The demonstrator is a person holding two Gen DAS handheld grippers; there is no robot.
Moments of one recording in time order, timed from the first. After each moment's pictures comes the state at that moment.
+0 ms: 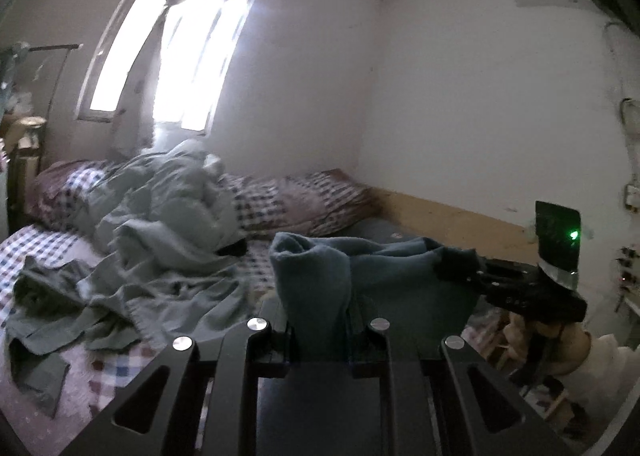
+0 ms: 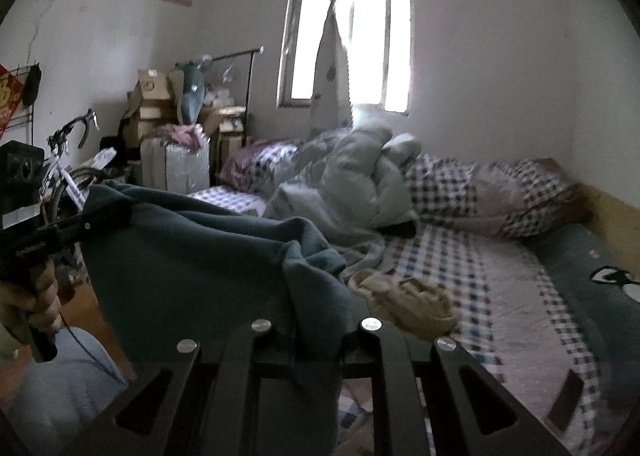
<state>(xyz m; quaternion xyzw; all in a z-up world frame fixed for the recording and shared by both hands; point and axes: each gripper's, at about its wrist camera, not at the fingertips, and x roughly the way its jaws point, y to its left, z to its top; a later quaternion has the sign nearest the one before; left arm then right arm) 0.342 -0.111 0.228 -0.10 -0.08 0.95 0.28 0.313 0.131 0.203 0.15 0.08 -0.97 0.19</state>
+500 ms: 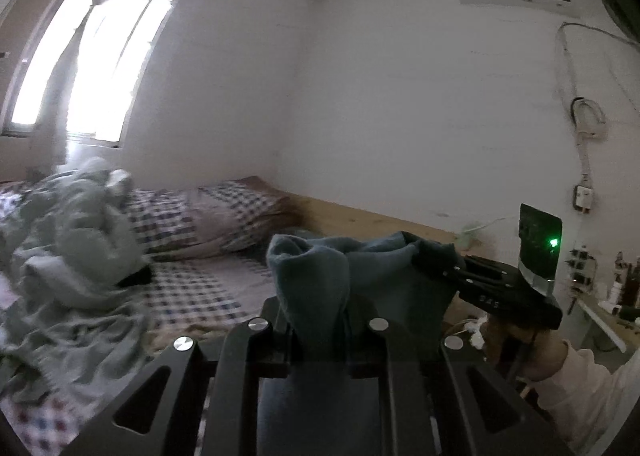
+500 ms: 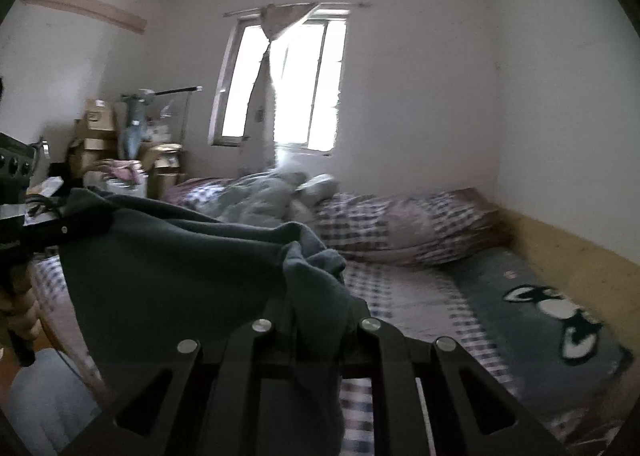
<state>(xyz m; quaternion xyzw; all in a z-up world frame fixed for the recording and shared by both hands) 0.316 0.027 0.302 -0.09 -0.07 0.90 0.41 0.371 0.246 0.280 0.09 0.08 -0.99 0.07</state>
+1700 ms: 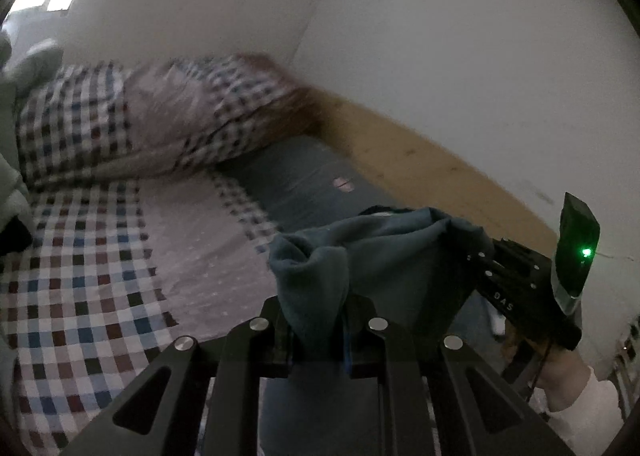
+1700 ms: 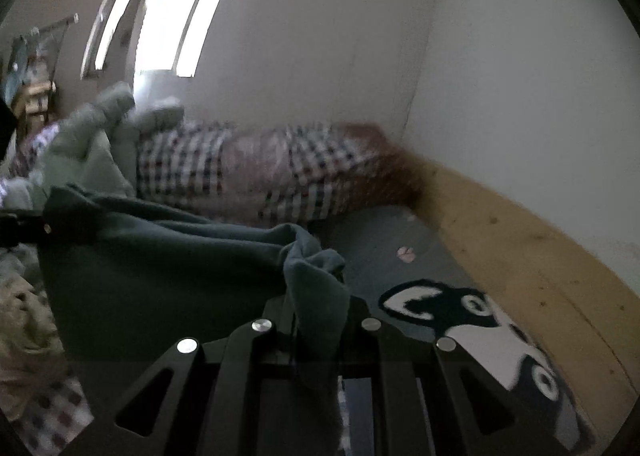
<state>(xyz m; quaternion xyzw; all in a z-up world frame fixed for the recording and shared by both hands) -0.144 0.357 0.191 -0.31 -0.09 0.86 0.40 -0.007 0.555 0.236 0.21 0.12 -0.97 -0.09</state>
